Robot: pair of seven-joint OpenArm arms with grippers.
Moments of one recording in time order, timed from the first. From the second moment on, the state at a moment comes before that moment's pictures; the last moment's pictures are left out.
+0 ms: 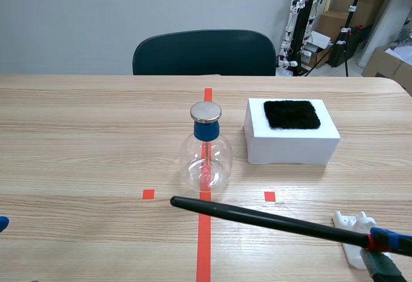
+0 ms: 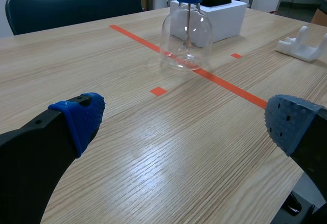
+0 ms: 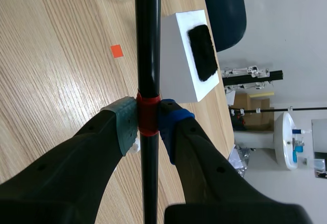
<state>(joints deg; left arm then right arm) 27.4 -24.6 -13.8 53.0 35.4 -41.4 -88.7 -74.7 36.5 1.4 122.8 -46.2 -17.1 9.5</state>
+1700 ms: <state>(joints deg) 27.4 -24.6 -13.8 53.0 35.4 -41.4 -88.7 -74.7 36.5 1.4 122.8 -46.2 -17.1 9.5</state>
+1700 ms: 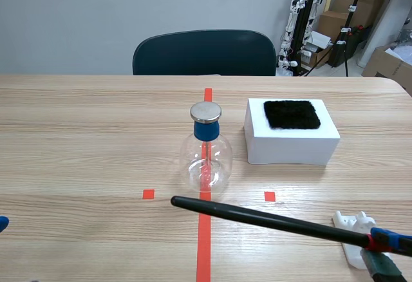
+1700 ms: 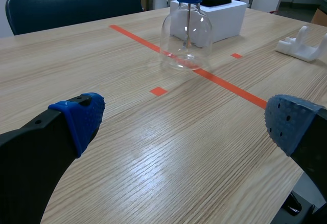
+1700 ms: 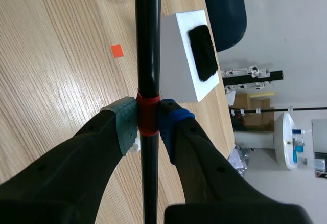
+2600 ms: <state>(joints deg) 27.4 -24.6 -13.8 53.0 35.4 -41.4 -88.7 -74.2 36.5 1.4 122.8 -46.2 -17.1 8.6</state>
